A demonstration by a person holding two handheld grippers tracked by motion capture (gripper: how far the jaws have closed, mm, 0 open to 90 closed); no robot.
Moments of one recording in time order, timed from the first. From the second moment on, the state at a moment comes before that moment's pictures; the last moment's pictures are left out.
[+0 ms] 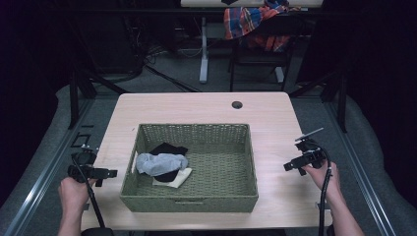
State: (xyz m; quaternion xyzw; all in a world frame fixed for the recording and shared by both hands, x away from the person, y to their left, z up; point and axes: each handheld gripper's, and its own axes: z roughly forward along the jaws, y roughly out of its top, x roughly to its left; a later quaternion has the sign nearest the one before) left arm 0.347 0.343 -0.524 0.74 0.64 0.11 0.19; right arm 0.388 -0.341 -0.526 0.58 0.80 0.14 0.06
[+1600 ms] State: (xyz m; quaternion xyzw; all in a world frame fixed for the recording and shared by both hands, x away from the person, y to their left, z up) left arm 0.351 0.276 -0.417 0.79 0.54 0.17 0.24; right arm 0.391 -0.335 -0.528 0.59 0.79 0.15 0.05
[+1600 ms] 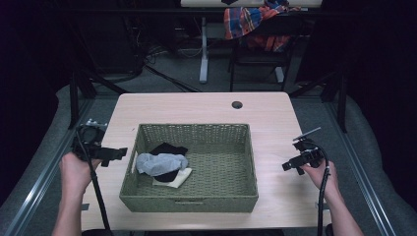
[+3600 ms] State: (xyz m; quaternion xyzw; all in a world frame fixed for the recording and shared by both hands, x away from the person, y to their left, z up) left arm 0.382 0.159 -0.488 0.90 0.41 0.07 0.10; right arm 0.390 -0.335 -0.527 0.59 0.79 0.15 0.06
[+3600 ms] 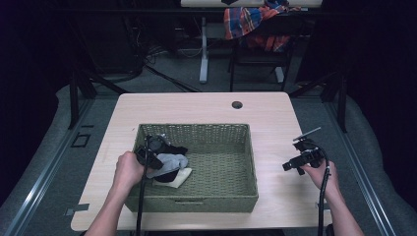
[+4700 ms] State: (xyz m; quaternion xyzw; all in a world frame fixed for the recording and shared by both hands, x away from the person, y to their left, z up) left arm 0.374 0.187 -0.436 0.87 0.43 0.10 0.20; right arm 0.391 -0.335 -0.527 0.59 0.79 0.15 0.05
